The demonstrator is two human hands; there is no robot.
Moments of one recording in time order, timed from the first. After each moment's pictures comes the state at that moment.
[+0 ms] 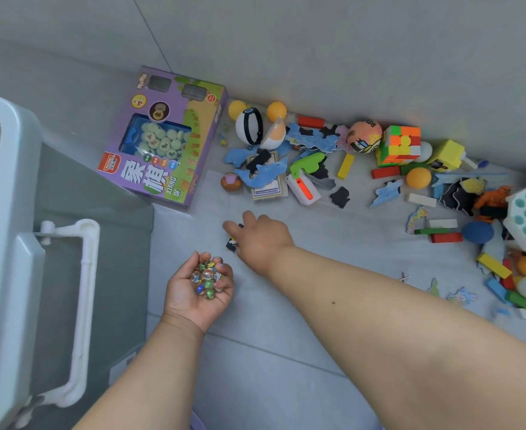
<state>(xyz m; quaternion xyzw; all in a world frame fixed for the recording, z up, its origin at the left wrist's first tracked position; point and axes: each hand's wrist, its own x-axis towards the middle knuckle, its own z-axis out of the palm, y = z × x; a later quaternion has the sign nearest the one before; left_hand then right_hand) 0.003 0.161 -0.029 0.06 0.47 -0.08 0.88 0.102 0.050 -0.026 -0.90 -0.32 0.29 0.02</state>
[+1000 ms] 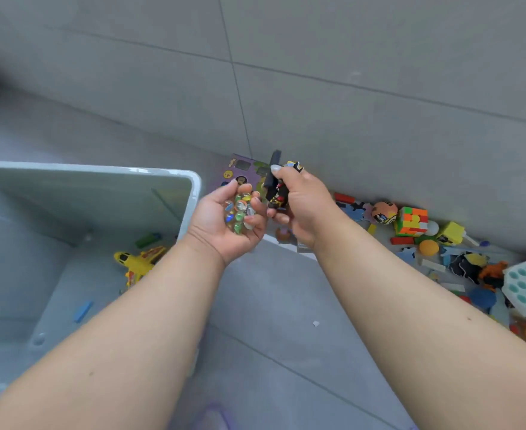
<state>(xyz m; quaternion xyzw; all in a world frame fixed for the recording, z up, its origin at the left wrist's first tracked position) 0.067 0.196 0.205 0.20 0.36 -0.08 0.91 0.116 0.082 0.216 -0.56 0.06 0.32 0.76</state>
